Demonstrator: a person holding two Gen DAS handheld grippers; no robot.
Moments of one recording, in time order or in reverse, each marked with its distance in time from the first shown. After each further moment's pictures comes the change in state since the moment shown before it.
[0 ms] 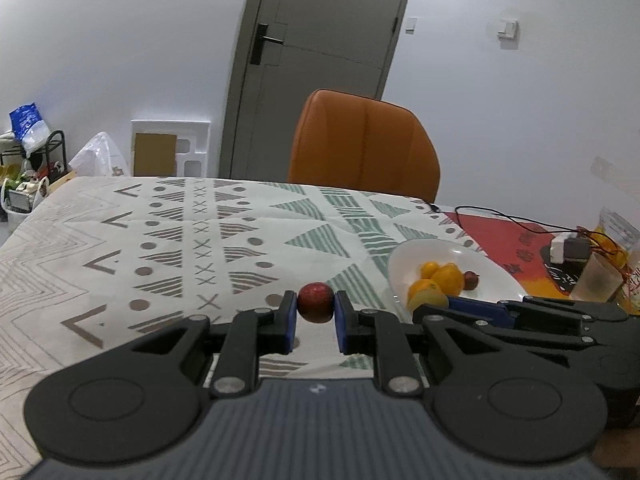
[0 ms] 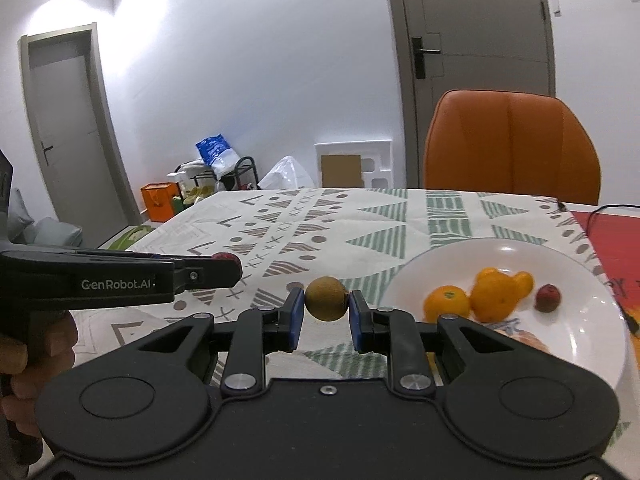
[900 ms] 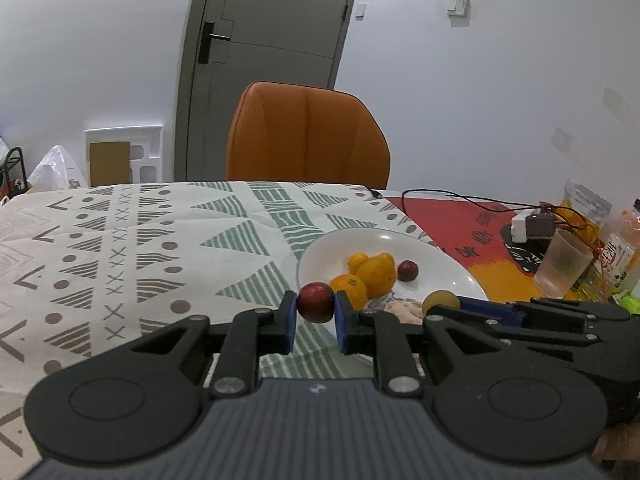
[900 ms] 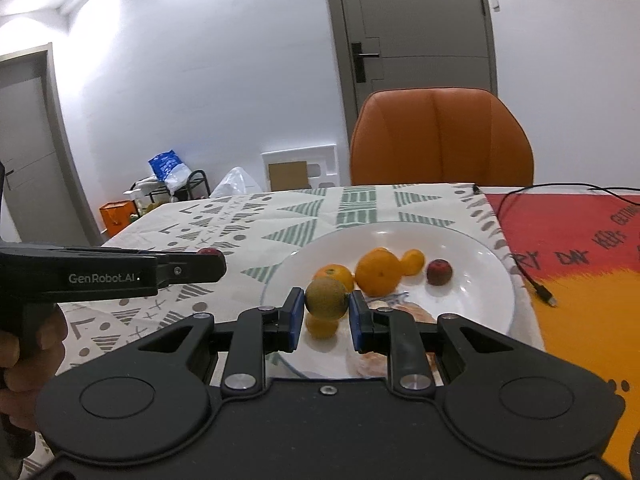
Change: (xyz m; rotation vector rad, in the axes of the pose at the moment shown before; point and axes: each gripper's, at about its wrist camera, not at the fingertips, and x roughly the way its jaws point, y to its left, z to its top) left arm 0.025 -0.062 -0.003 0.080 0.021 -0.095; right arm -0.042 -0.058 -0.018 0.074 -0.022 -0.129
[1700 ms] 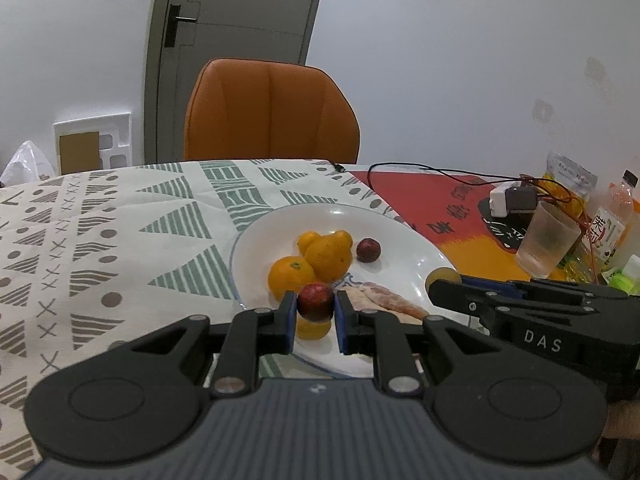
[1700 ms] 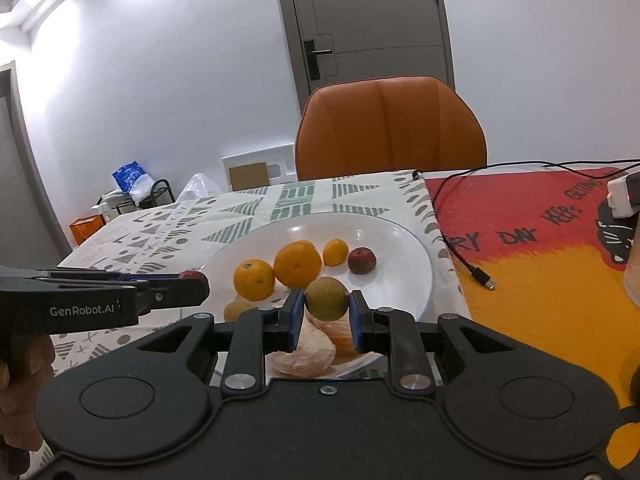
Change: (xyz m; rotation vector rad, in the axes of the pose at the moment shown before) left arm 0.037 -0.036 -0.006 0.039 0.064 -0.062; right arm -0.001 -0.048 -0.009 0.072 0.004 -0.089
